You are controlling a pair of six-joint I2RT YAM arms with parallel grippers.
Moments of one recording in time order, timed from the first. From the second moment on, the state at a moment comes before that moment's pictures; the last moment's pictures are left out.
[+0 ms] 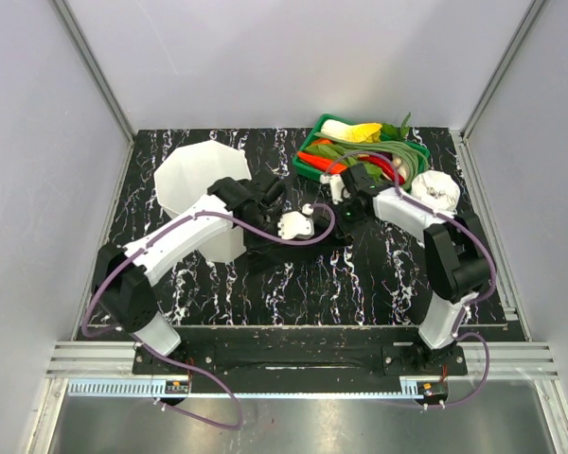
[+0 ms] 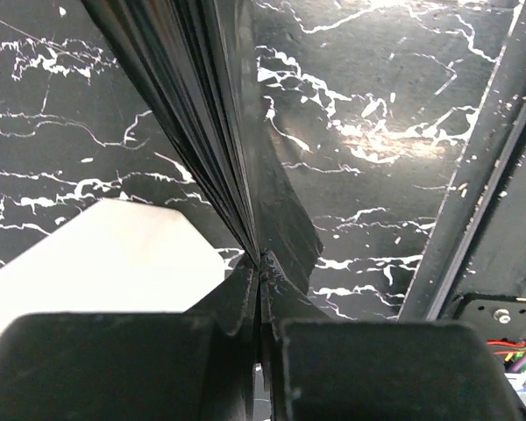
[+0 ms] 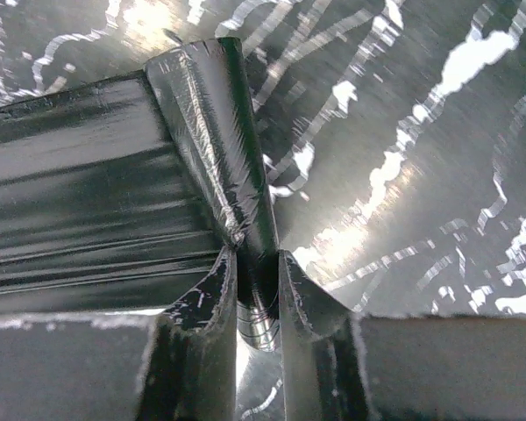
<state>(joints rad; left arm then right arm) -0.72 1.58 1.43 -1.13 0.23 0.73 0.45 1.82 1.25 -0.55 -0.15 -0.11</state>
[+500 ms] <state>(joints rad) -0.72 1.69 1.45 -1.24 0.16 0.73 0.23 1.69 1.06 -0.66 0.06 -0.17</state>
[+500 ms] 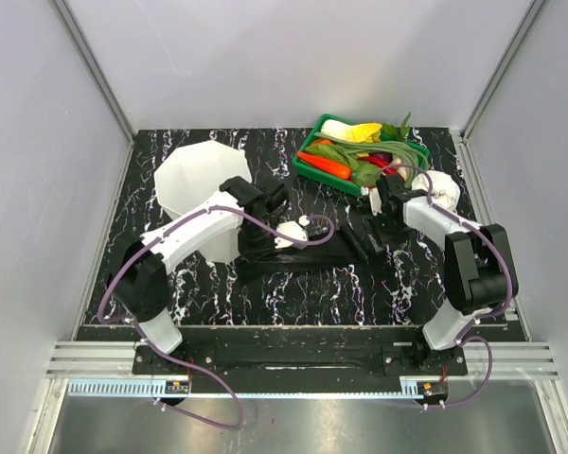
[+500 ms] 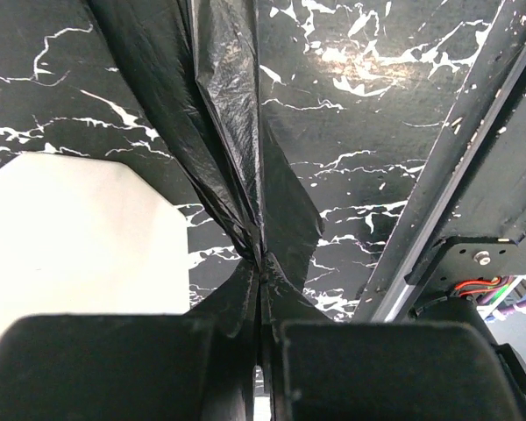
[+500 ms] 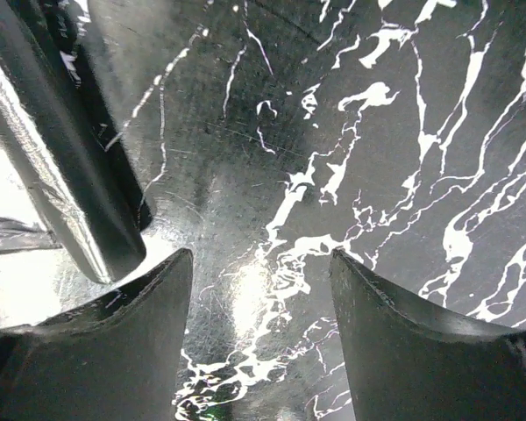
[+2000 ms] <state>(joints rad) -0.70 1.41 1.28 -1.30 0.10 0.85 0.37 1.68 1.11 -0.52 0.04 -0.13</state>
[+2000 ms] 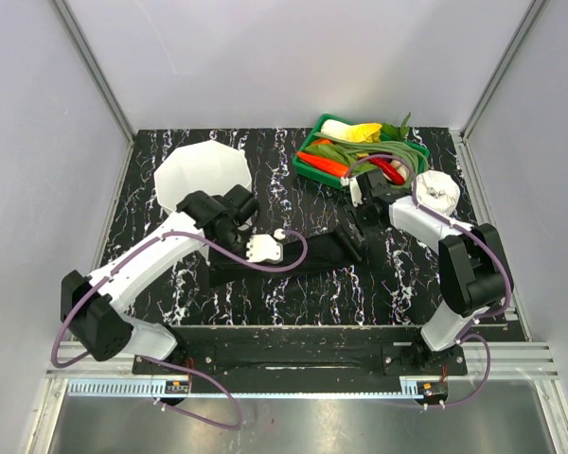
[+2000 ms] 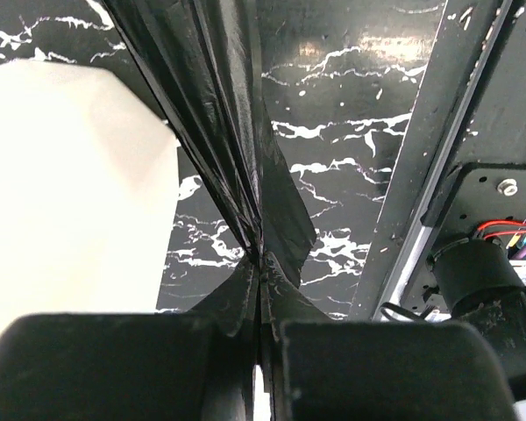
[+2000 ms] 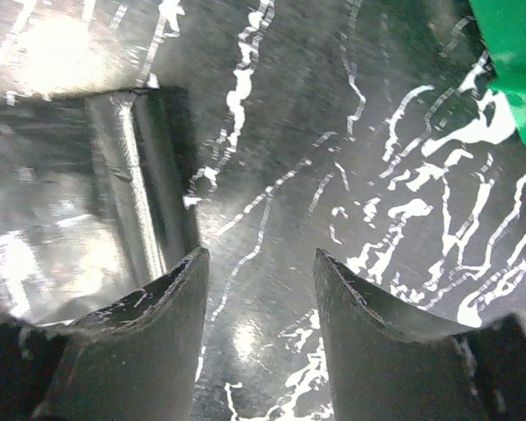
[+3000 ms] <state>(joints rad) -0.68 1.39 1.18 -1.33 0.07 0.87 0.40 1.78 1.11 -0.54 -0.16 -0.17</state>
